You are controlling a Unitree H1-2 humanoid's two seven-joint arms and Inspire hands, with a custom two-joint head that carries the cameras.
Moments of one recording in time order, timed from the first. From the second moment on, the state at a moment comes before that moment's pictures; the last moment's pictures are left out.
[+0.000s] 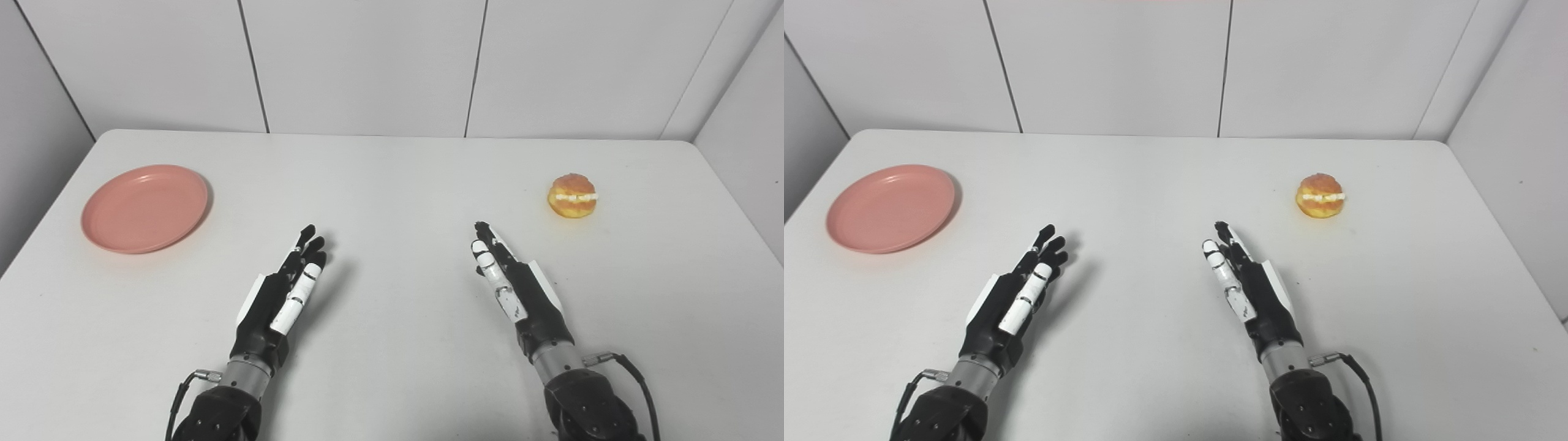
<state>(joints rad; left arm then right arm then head) 0.07 0.03 -0.08 -0.35 0.00 0.33 -0.13 -0.05 -0.01 0.19 -0.33 -0.21 0.46 0.10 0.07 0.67</state>
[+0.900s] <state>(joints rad) 0.08 -0.04 -0.21 -0.28 0.15 0.25 -0.01 -0.02 -0.06 0.12 -0.30 -0.05 0.36 0.13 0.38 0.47</state>
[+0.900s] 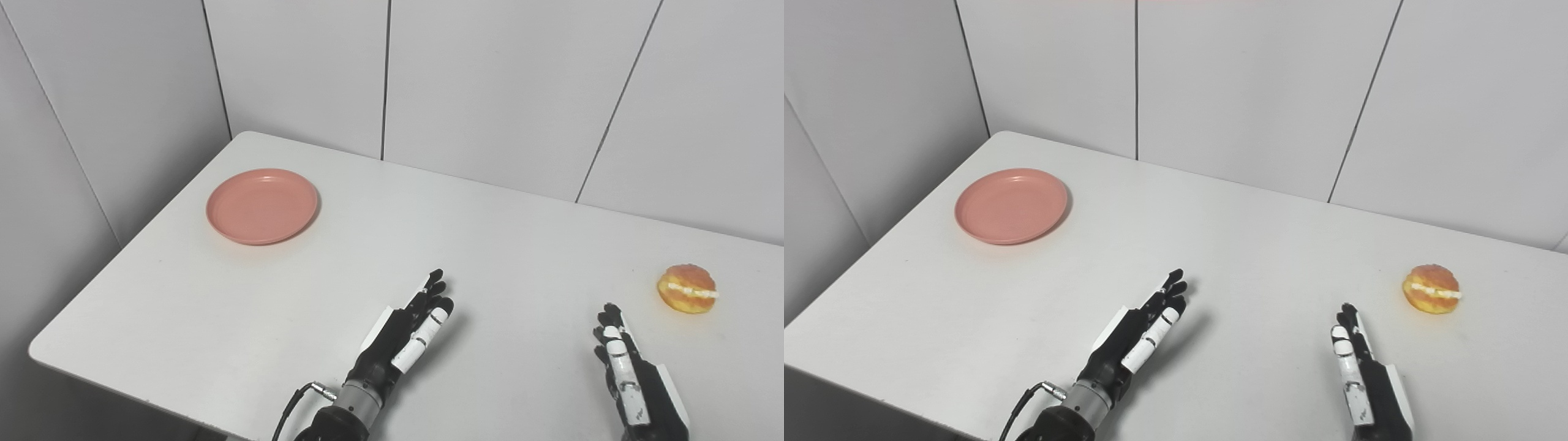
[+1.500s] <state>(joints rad) 0.08 -0.05 -0.21 -0.27 0.16 0.25 -0.01 -0.02 -0.06 0.13 -0.31 -0.06 0.36 0.13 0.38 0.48</state>
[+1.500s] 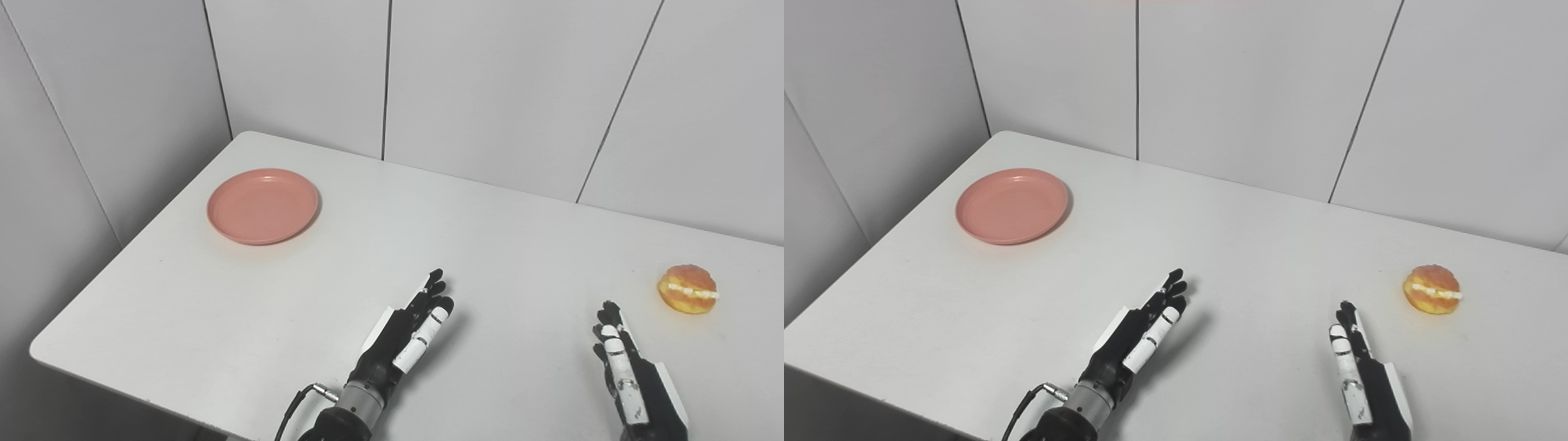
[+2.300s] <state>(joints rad) 0.03 -0.01 -0.12 -0.40 0.11 0.36 -0.05 -0.02 -0.05 0.12 -0.32 -0.05 0.36 0.12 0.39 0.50</state>
